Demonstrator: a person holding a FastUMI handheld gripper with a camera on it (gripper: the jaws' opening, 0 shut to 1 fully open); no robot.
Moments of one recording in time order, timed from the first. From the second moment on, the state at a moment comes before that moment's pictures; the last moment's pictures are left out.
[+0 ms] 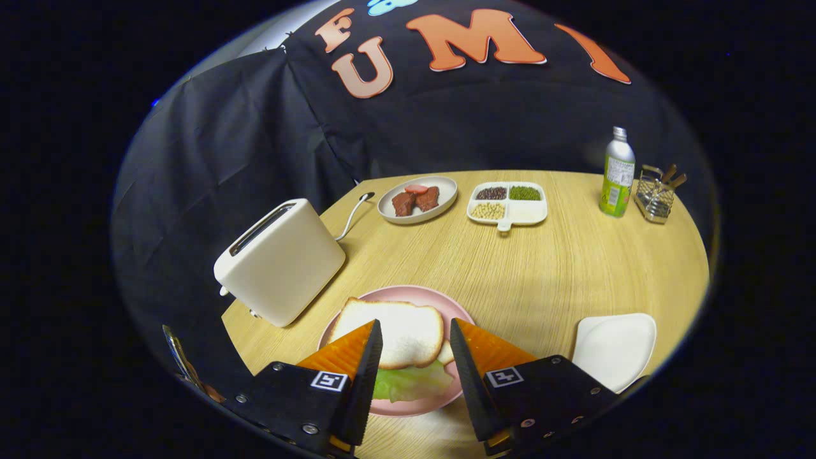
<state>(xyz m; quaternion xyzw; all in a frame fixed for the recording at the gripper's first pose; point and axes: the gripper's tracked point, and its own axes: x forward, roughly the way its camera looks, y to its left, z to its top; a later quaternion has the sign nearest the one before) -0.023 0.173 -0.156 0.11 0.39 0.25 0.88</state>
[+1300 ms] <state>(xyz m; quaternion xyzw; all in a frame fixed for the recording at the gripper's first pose) 0.023 0.092 0.013 0.06 0.01 0.09 0.99</state>
